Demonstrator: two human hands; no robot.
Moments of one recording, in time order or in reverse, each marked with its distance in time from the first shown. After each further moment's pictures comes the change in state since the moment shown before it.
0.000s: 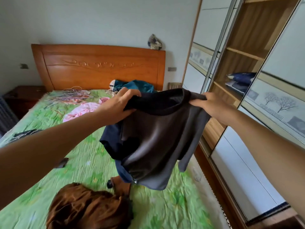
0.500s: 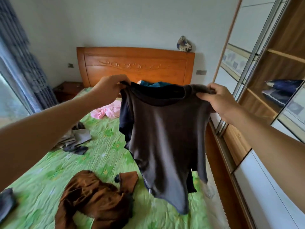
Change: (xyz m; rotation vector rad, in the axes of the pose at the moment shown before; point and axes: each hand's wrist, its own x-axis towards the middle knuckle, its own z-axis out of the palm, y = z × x) left_hand 0.035 0.036 -0.043 -0.178 0.137 -0.546; right_hand 0.060 0.015 -0.018 0.323 -0.070 -0.298
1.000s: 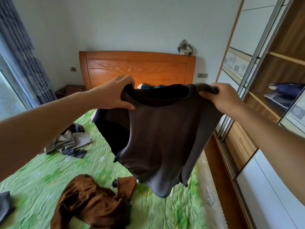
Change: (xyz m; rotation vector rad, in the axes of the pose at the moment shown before) left_hand 0.018 0.012 0.003 0.413 -0.233 0.206; right_hand 0.020 0.002 -0.033 -0.433 0.036 -0.181
